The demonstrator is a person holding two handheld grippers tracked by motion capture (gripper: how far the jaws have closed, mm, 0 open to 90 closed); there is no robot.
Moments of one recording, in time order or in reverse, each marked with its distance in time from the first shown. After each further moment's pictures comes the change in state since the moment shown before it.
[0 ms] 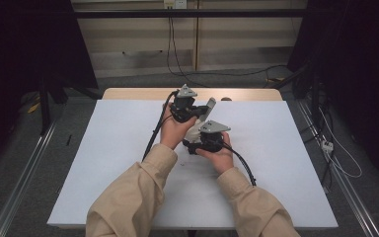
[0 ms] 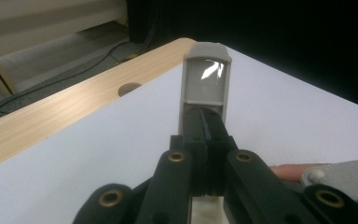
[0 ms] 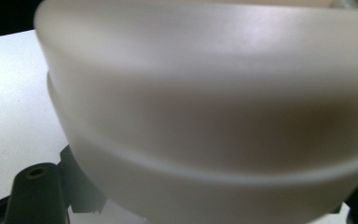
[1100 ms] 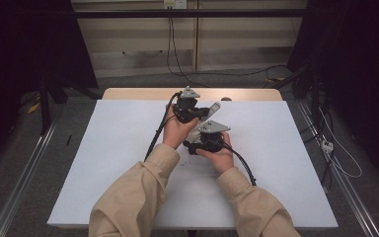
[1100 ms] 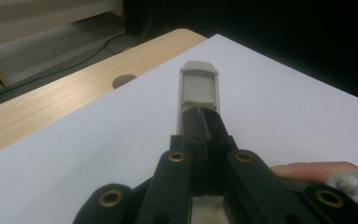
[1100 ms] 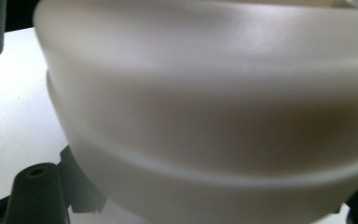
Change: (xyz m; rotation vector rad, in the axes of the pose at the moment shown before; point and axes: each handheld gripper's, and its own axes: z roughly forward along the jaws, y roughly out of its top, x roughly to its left) left arm 0.002 -0.005 0.013 0.030 -0.013 -0.012; right arm 0.000 0.000 0.000 0.007 0.003 -0.006
